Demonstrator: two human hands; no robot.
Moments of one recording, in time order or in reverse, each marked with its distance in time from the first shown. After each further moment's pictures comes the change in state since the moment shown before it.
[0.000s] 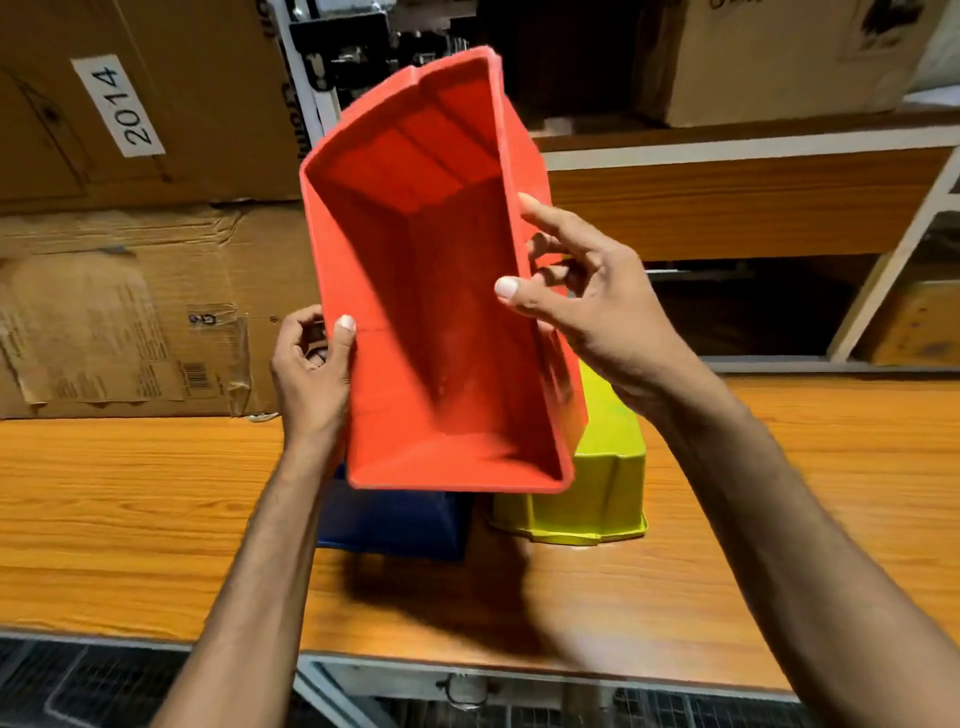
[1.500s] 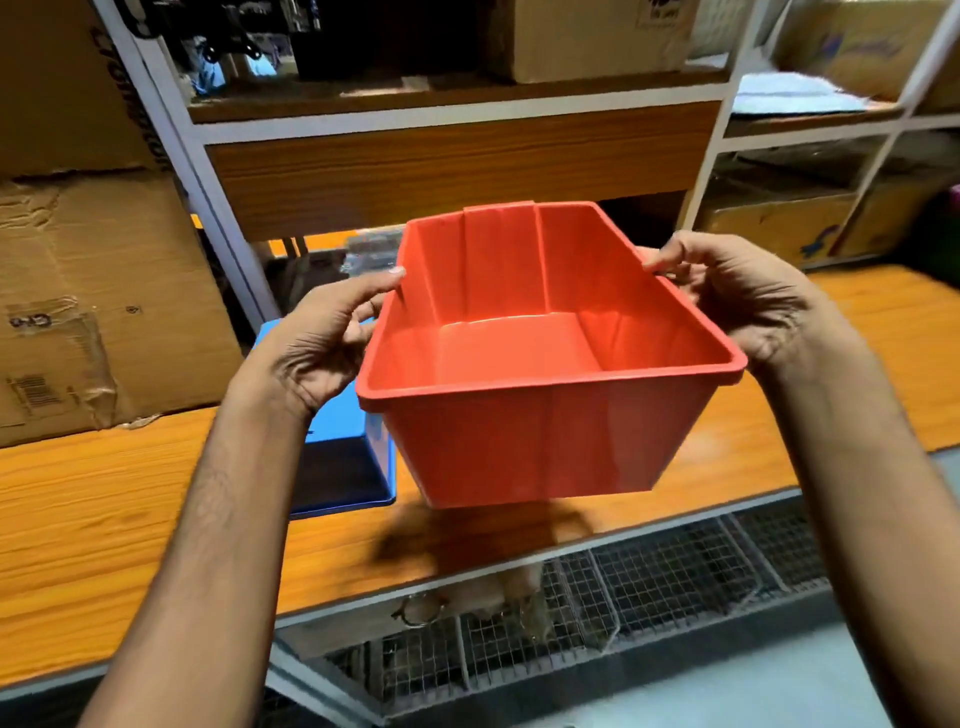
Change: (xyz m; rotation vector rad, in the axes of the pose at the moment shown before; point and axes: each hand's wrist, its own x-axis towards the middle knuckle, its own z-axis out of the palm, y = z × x) left_hand -0.046 0.107 0.033 -0.470 -0.862 -0.792; right_hand -0.114 -0.040 -0.128 0.465 0.282 0.737
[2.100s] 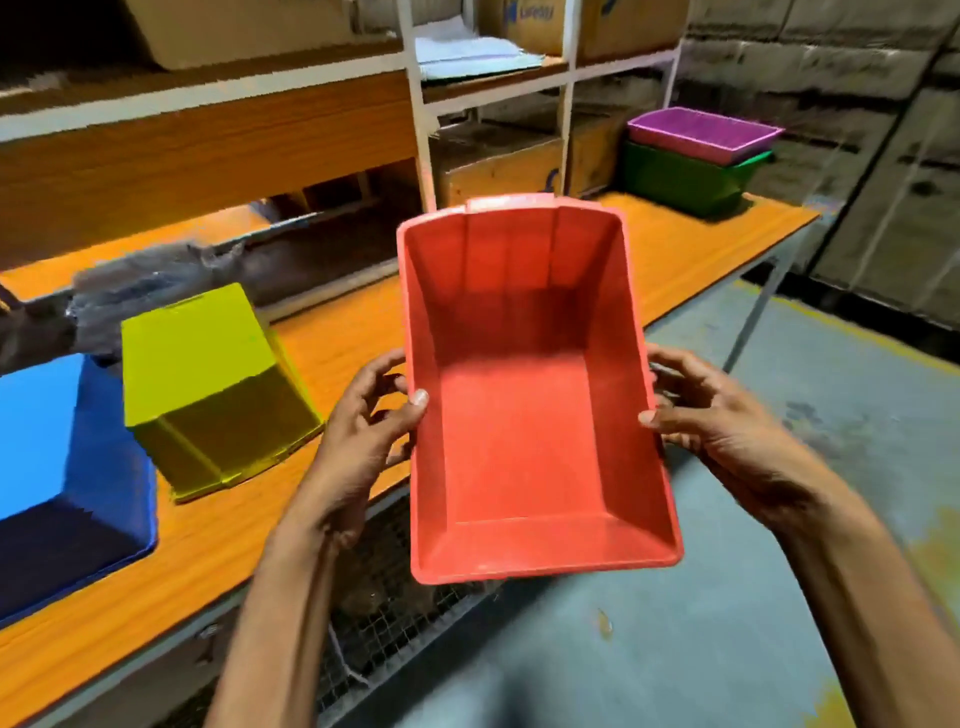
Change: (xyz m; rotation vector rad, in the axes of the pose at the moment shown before) left_hand -0.080 -0.178 0.242 0.282 -0.312 0.097; right_hand -0.269 0.113 -0.205 -0.251 0.528 -0.297
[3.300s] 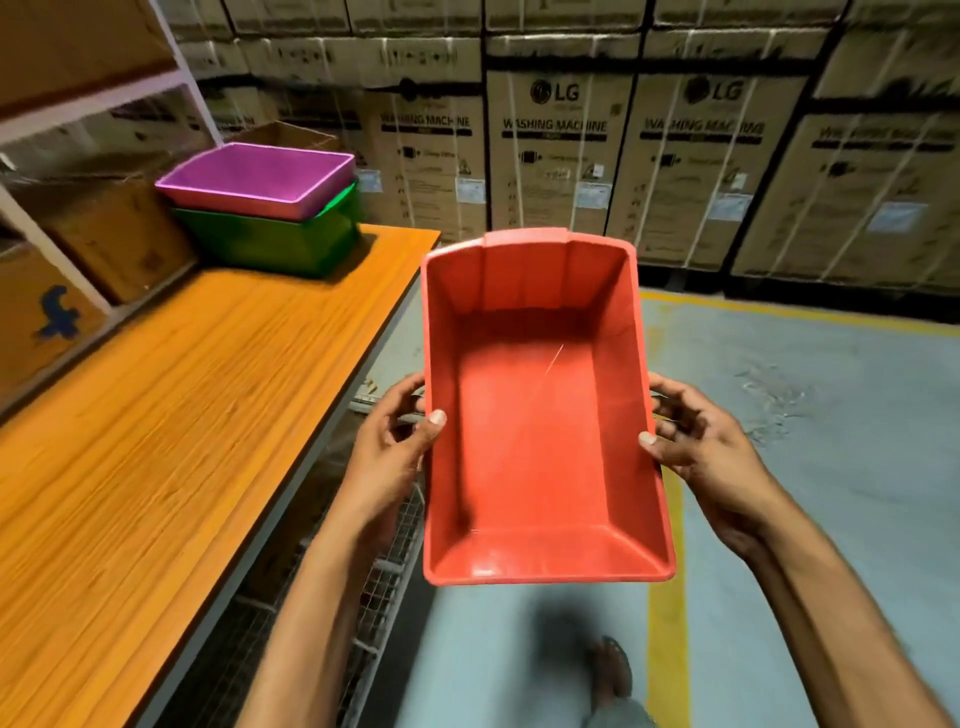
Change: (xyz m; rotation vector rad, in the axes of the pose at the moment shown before) left_hand 0.296 -0.074 0.547 0.010 -0.686 -0.036; right_hand 0.055 0.059 -0.474 0.090 0.801 0.019
